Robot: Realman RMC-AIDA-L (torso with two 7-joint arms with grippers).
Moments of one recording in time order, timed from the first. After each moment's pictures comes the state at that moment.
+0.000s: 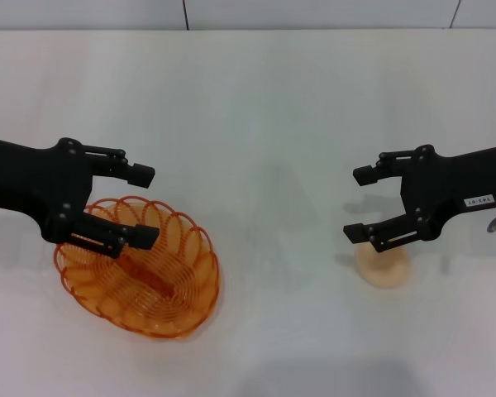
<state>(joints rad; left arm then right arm) -0.52 -1.95 0.84 1.04 2.02 1.96 -1.67 0.44 2.01 -1.25 -1.17 -1.89 -1.50 1.70</state>
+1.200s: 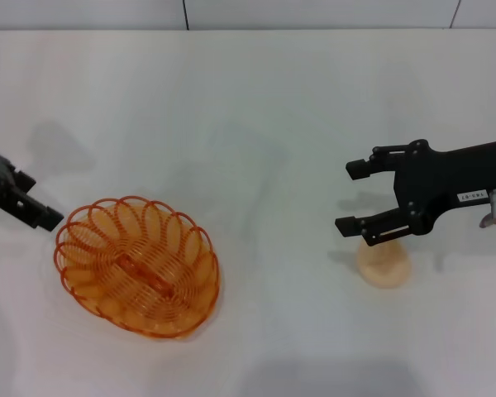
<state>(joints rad) -0.73 -1.89 0.84 1.09 2.63 1.94 -2.11 0.44 2.02 -1.26 -1.16 -1.85 -1.49 1.70</state>
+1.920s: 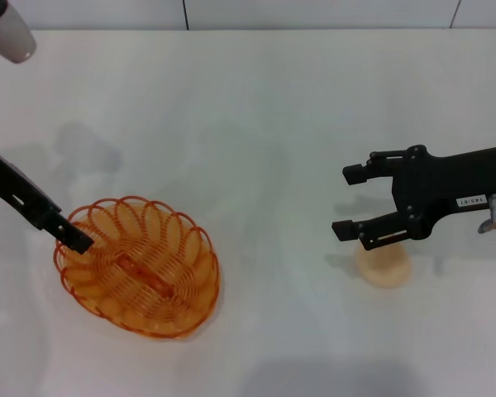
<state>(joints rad) -0.80 -1.97 0.88 0.93 2.80 1.77 -2.17 0.43 2.02 -1.26 -1.13 -1.82 -1.50 1.70</state>
